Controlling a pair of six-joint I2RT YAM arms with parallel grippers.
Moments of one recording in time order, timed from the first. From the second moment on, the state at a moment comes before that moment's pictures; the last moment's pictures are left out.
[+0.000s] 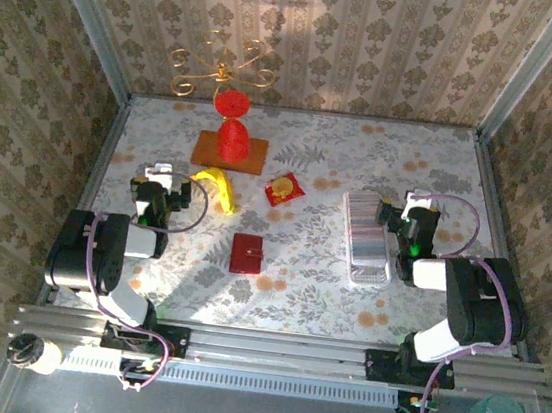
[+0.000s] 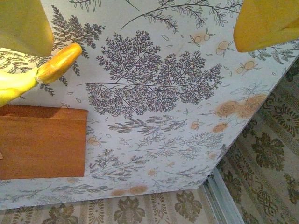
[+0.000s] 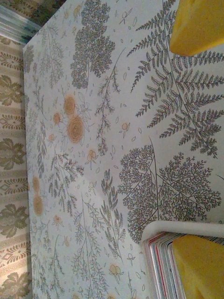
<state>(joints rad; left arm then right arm) -0.06 1.56 0.36 0.88 -0.20 0.09 0.05 1.53 0.39 0.77 0.23 0.06</state>
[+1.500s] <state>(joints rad) -0.48 0.80 0.27 -0.15 0.28 -0.79 0.82 1.61 1.10 -0.37 -0.11 0.58</state>
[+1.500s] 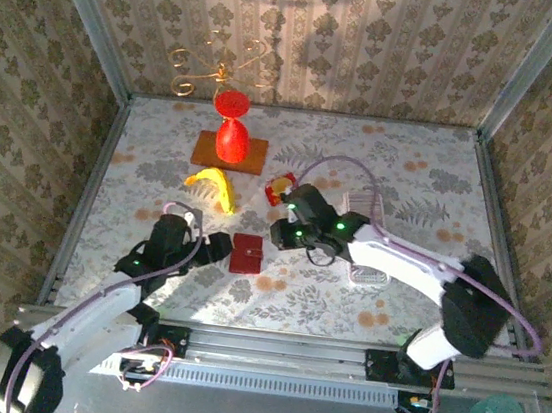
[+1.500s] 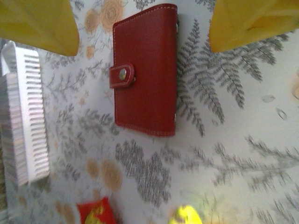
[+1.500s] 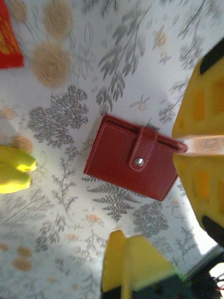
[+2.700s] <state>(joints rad) -0.63 1.08 0.22 0.11 0.19 -0.90 0.80 1.95 1.15 -0.17 -0.22 0.68</state>
